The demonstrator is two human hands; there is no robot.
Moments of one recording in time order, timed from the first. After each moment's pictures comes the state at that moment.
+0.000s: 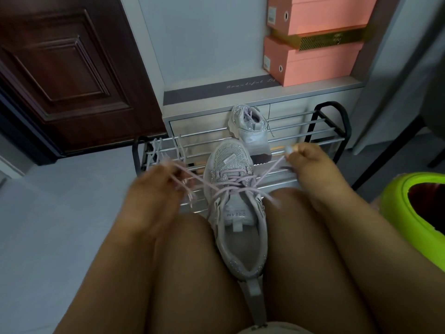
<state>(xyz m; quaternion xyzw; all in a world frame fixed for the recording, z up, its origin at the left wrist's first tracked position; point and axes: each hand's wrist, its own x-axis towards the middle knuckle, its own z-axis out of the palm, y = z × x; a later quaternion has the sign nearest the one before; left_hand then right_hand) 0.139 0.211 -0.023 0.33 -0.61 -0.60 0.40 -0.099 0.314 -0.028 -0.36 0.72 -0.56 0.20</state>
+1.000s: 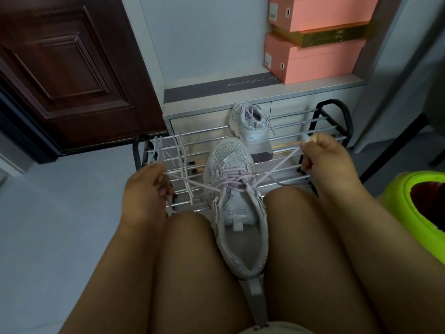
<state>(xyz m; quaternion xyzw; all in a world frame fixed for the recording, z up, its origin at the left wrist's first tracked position) 0.139 0.205 -0.030 0.39 -0.41 -0.65 0.51 -0.106 0.321 -0.023 -0.27 0.70 -0.63 0.20</state>
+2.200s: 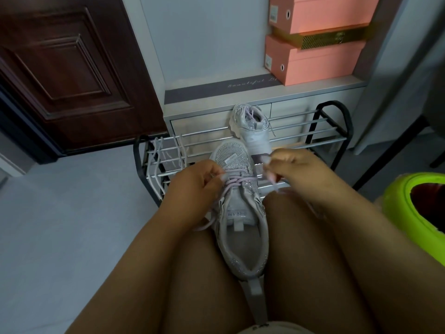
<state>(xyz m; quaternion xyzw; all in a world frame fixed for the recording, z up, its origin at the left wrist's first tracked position) 0.102 0.221 -0.029 0.39 -0.84 -0.30 0.25 -0.080 0.322 -0.007 -0.48 0.65 -0.50 0.31</state>
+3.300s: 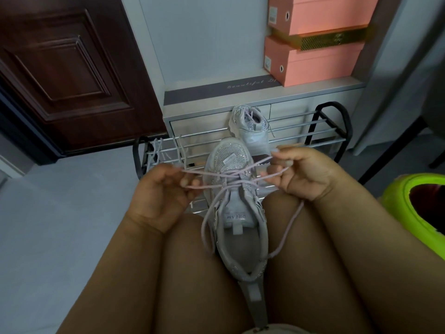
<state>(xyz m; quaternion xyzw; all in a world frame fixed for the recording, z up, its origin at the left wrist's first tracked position) 0.127 0.206 -0.025 0.25 -0.39 -0.81 0.35 -0.104 0.300 -0.018 -0.22 0.40 -0.63 0.63</state>
